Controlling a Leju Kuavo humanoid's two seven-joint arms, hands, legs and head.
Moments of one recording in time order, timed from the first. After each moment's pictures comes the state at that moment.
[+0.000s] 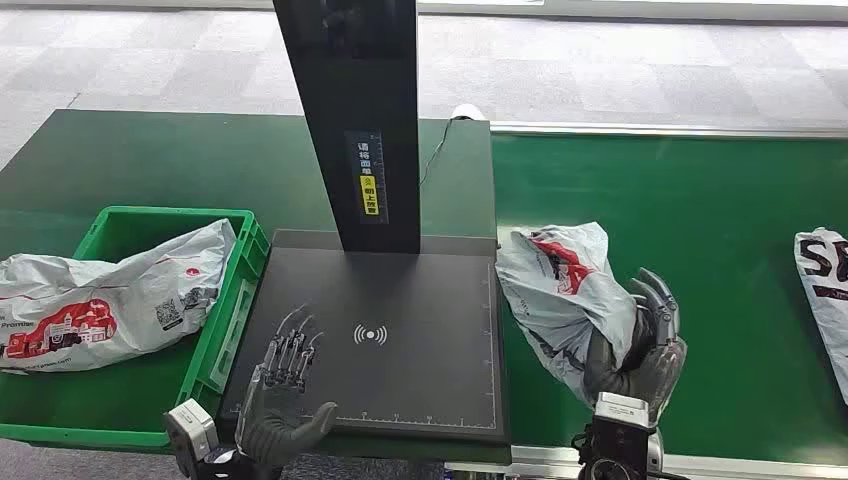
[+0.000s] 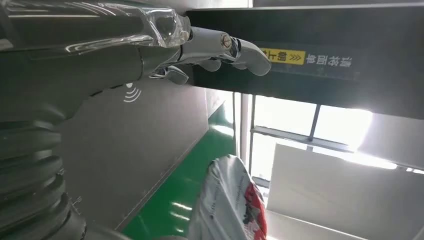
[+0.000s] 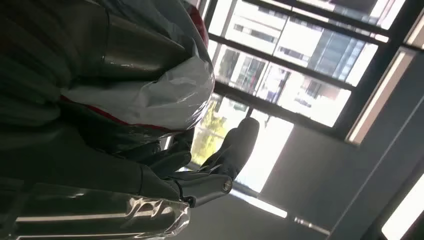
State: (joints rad) left arm 0.19 -0.10 -0.25 -1.64 -0.04 -0.21 -0.54; right arm 0.08 0.10 0.13 -1.66 0.31 -0.56 -0.67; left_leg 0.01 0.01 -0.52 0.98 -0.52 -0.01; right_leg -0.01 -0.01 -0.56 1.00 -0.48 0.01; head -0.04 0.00
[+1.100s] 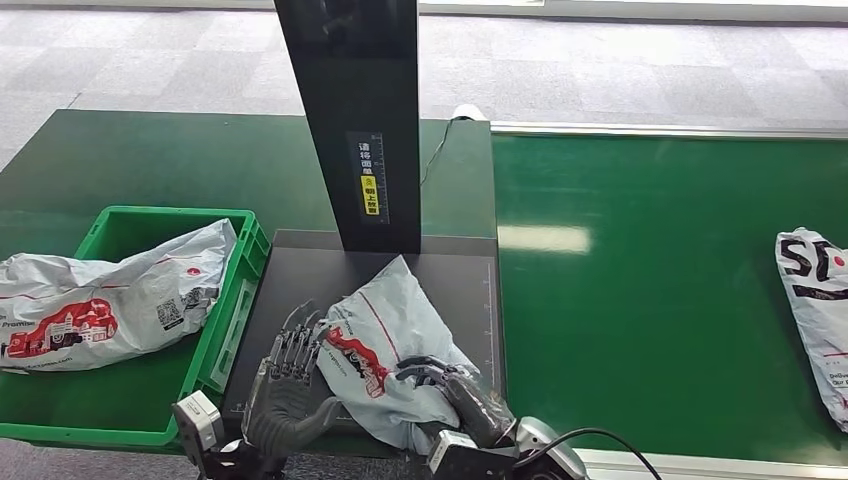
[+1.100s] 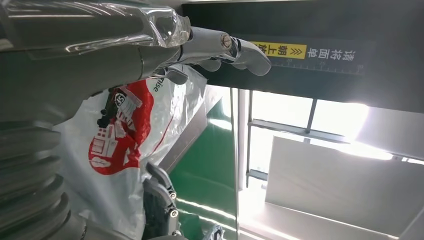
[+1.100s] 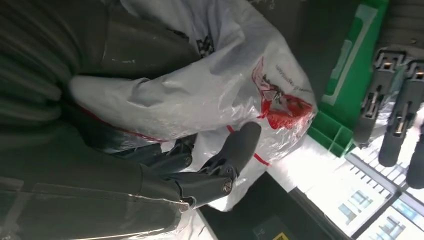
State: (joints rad) left arm 0.14 -0.10 -0.23 -1.57 -0.04 -0.26 -0.57; right arm -0.02 -0.03 0.46 -1.42 0.58 0.01 -0.49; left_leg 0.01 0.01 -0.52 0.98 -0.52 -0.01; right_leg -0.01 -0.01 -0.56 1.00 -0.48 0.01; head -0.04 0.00
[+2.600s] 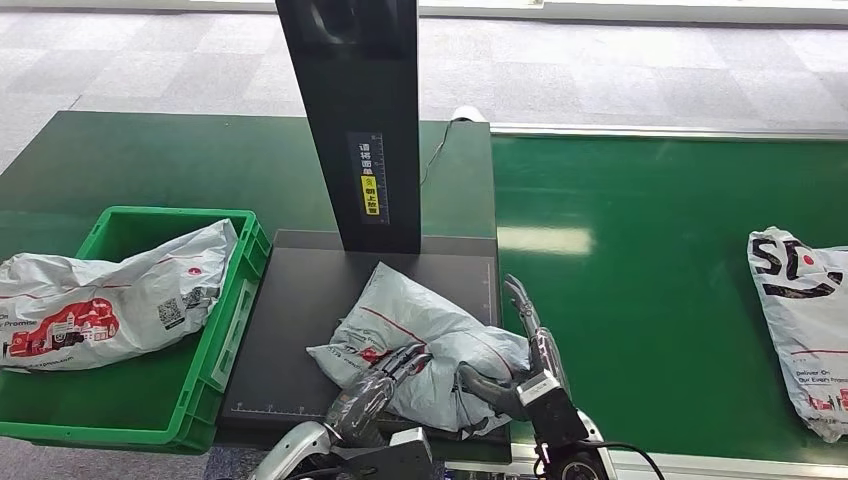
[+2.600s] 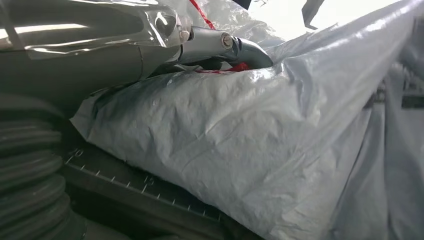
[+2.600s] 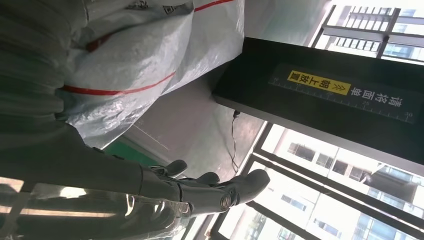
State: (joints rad) left arm -0.09 -0.04 -0.52 -1.28 -1.02 -0.06 -0.19; right arm 0.04 0.03 0.27 -1.53 0.25 -0.18 -0.49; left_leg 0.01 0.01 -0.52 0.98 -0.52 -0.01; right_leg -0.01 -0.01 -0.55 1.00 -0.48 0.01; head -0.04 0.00
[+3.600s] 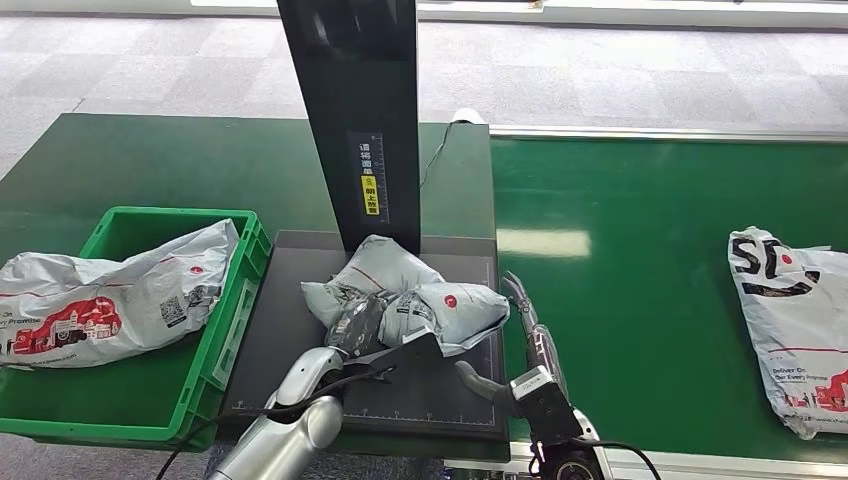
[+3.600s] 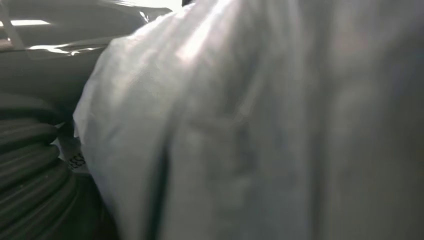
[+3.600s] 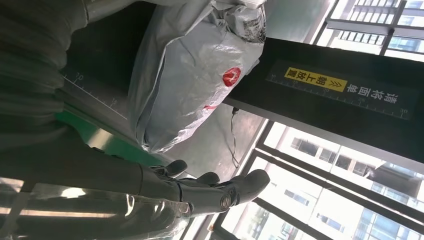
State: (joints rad) left arm -0.38 -0.14 -0.45 -1.02 -1.09 0.06 0.00; right arm 0.05 0.06 0.26 -1.55 0.29 -0.18 -0.45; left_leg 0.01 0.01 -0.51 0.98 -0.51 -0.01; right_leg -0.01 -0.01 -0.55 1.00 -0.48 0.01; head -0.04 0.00
